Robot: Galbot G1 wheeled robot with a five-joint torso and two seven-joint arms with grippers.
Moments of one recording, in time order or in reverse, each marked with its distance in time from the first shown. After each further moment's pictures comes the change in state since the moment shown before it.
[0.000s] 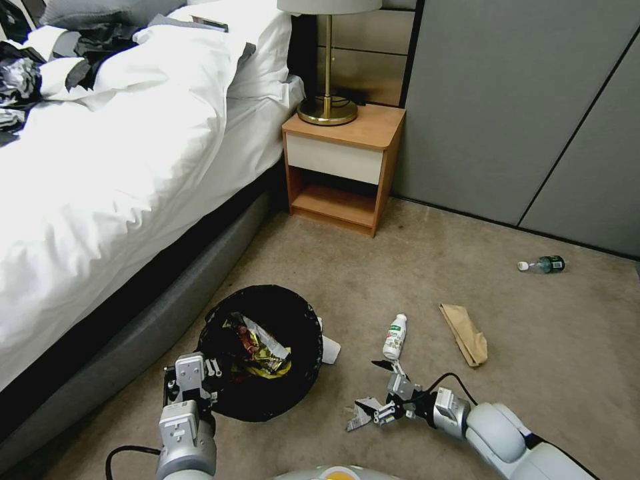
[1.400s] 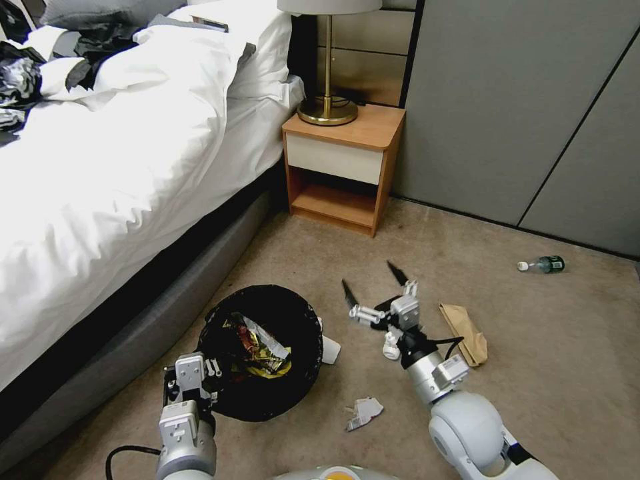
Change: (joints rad) left arm 0.000 0.000 0.000 0.000 0.000 0.000 0.000; right arm -0.185 0.105 0.109 0.520 0.084 0.003 0.497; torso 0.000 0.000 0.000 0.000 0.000
